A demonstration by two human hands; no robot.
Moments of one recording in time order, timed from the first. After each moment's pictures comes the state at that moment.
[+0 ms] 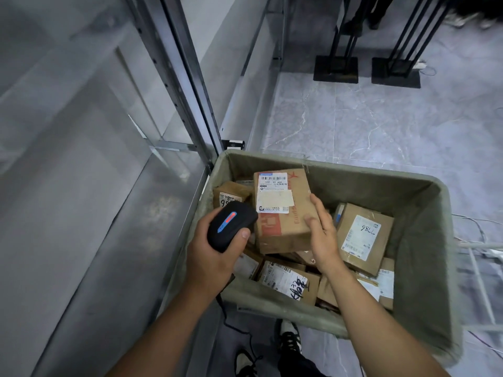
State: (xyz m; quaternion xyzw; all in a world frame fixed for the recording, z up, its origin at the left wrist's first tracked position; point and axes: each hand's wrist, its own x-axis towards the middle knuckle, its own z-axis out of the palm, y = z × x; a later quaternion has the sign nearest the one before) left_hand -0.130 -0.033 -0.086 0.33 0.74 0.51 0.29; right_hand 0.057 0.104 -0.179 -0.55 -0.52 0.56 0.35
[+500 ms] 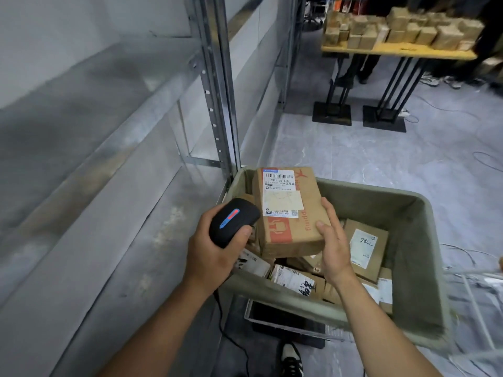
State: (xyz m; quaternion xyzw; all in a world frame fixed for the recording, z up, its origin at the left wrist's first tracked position) left_hand -0.150 -0.101 -0.032 0.38 0.70 0.56 0.23; right_hand 0.055 0.035 -0.107 -0.44 -0.50 0.58 0.46
